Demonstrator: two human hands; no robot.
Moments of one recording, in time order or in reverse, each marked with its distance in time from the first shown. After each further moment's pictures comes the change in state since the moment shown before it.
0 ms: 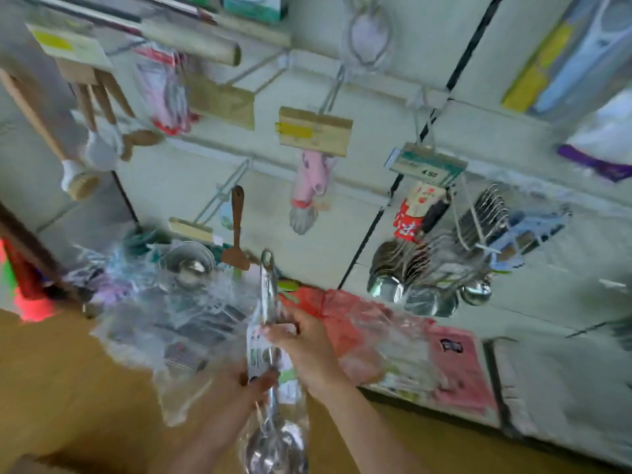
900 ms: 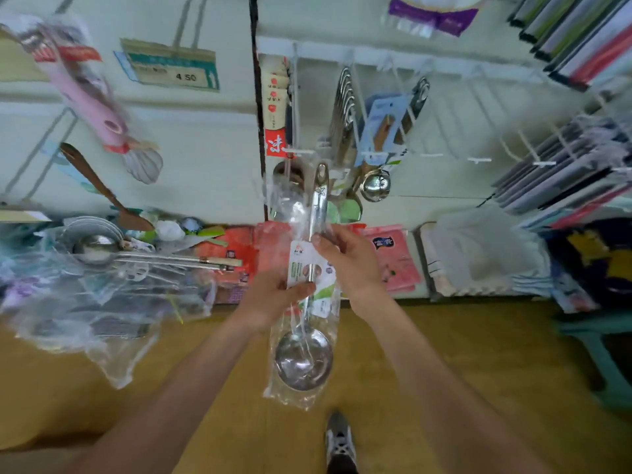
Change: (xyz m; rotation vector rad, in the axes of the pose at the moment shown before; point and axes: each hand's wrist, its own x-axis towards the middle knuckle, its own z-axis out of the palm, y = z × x) left_hand -0.005 0.099 0.220 0.159 -0.492 0.122; right_hand -0.098 -0.012 -0.249 0.169 0.445 -0.045
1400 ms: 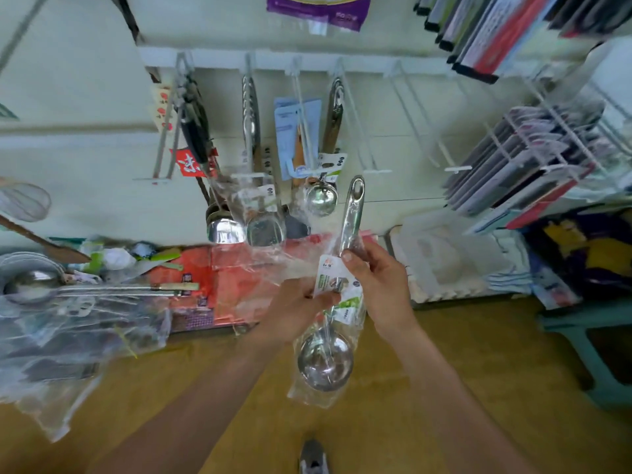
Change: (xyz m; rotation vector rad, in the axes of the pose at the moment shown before) left_hand 0.087 0.048 0.158 0.085 -0.119 0.045; right_hand 0.027 0.022 -0.175 0.094 0.154 -0.113
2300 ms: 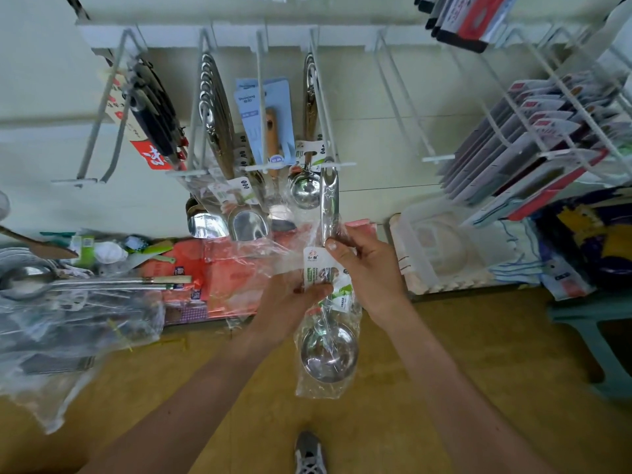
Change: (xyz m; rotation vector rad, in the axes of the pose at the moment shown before) left_hand 0.026 0.009 0.037 -0.135 0.125 0.084; right_hand 0.044 0.011 -0.036 -0.067 -0.092 -0.006
